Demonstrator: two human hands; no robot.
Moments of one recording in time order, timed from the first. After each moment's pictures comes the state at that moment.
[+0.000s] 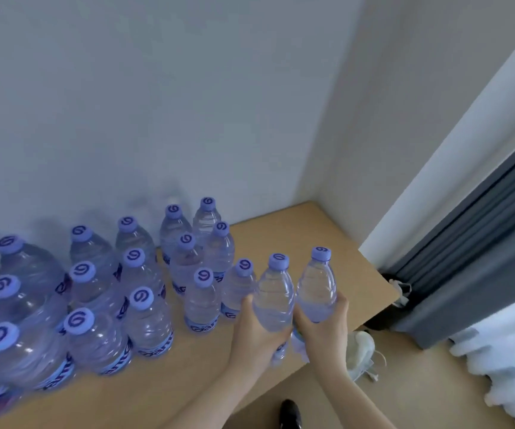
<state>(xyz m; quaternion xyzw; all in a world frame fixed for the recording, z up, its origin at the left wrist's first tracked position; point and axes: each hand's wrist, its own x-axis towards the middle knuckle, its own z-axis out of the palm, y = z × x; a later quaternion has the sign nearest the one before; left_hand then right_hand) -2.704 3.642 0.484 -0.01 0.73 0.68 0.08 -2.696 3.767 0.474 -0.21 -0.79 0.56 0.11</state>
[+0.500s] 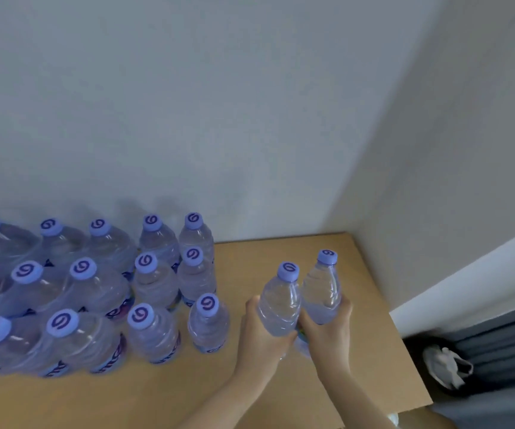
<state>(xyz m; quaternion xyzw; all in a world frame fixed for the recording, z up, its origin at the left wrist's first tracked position) -2.820 3.737 0.459 -0.16 0.74 0.64 -0.07 -2.858 3.852 0.453 -0.01 -0.78 0.62 0.02</state>
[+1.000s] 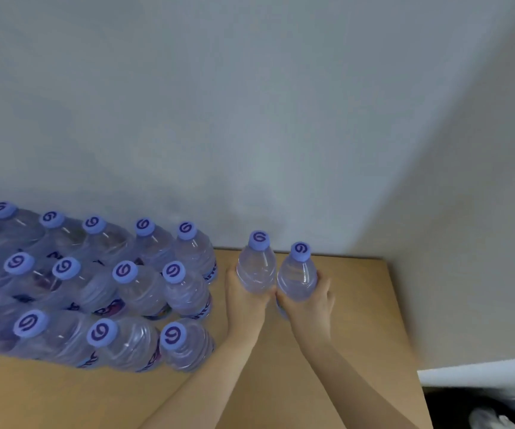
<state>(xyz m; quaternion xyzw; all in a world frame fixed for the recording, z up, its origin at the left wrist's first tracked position) -2.927 3.718 0.463 -0.29 0.69 0.62 -0.23 -2.971 3.817 0.427 -0.01 -0.83 0.53 -0.14</state>
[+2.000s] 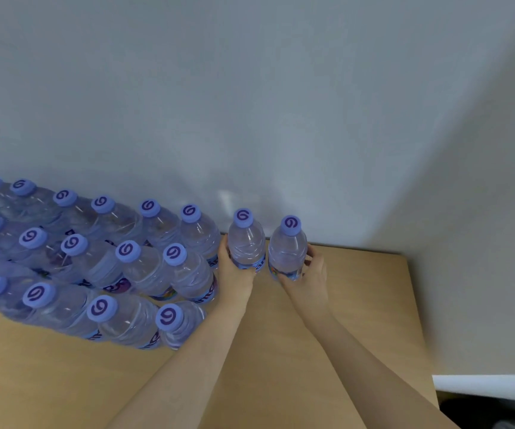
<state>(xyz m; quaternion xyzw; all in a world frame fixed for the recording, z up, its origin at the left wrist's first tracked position) -2.936 3.690 0.432 -0.40 0.62 0.63 -0.24 -2.999 3.807 0.402 0.11 -0.82 0.54 -0.14</state>
